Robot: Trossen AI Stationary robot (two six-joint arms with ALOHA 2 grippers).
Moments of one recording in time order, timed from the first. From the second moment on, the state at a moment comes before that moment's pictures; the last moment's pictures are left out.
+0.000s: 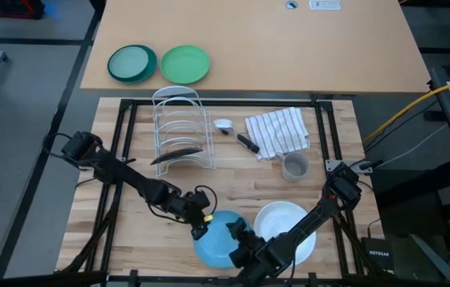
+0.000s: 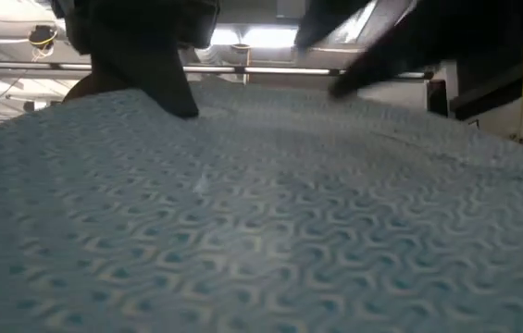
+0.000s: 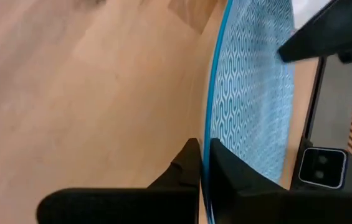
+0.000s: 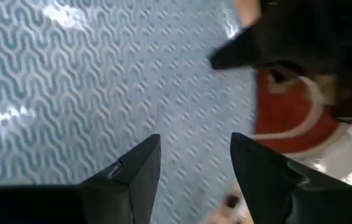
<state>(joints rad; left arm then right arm) -0.44 1.68 1.01 -0.18 -0.13 -0.95 0.74 2.19 1.72 -0.81 0.91 -0.22</state>
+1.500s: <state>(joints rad) -0.42 0.93 1.01 -0.30 -1.34 0.09 0.63 1.83 2.23 -1.57 1.14 -0.17</state>
